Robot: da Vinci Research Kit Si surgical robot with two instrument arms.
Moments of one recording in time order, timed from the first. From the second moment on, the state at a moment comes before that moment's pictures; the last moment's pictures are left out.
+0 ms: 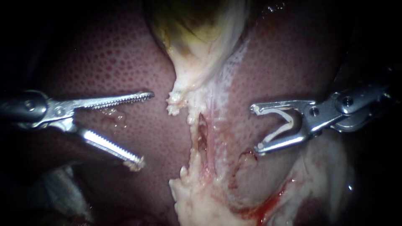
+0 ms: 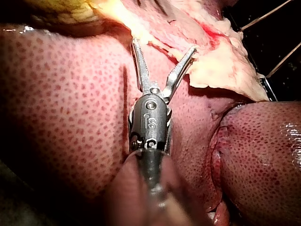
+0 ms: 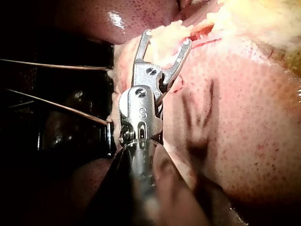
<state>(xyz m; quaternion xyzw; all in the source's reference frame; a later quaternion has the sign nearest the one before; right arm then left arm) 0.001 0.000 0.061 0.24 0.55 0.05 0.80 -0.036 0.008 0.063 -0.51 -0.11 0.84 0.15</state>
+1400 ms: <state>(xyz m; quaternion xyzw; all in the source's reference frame) 0.001 0.000 0.060 0.24 0.55 0.05 0.79 -0.039 0.015 0.069 -0.52 -0.16 0.80 0.25</state>
